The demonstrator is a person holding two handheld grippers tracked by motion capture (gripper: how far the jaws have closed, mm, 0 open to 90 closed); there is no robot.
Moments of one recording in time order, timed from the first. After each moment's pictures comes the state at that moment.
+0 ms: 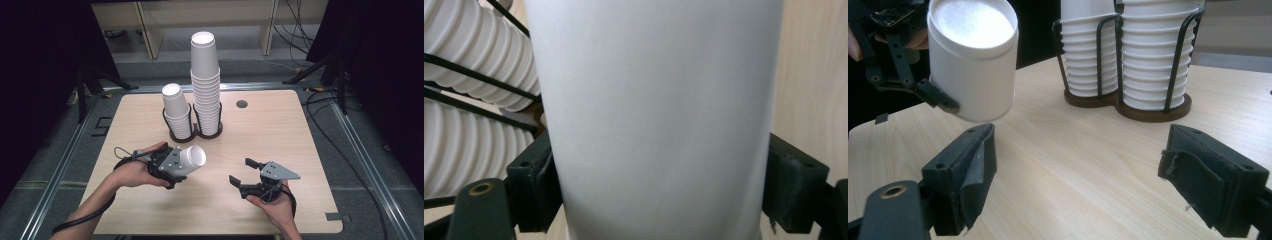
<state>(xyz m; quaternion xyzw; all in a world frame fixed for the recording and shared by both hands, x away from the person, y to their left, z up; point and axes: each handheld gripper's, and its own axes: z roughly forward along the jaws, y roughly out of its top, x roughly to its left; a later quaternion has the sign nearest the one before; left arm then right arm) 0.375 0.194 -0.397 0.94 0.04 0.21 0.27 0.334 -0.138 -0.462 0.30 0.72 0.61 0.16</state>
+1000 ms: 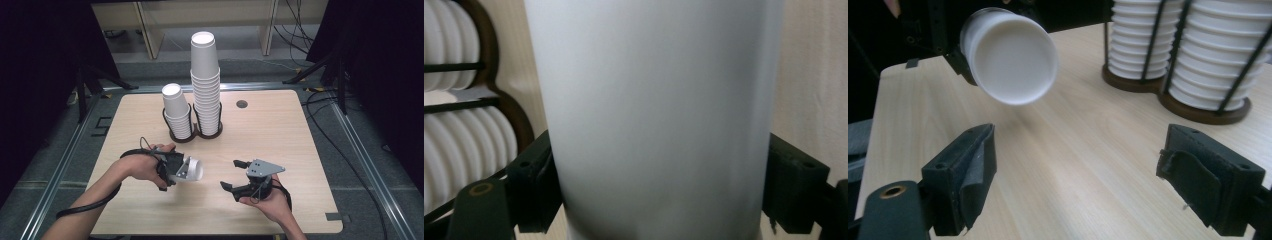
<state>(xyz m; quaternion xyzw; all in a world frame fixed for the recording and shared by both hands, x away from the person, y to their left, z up) 0.378 0.167 -0.398 0.98 -0.08 0.17 0.05 0.344 -0.116 -0.455 0.22 0.79 0.55 0.14</state>
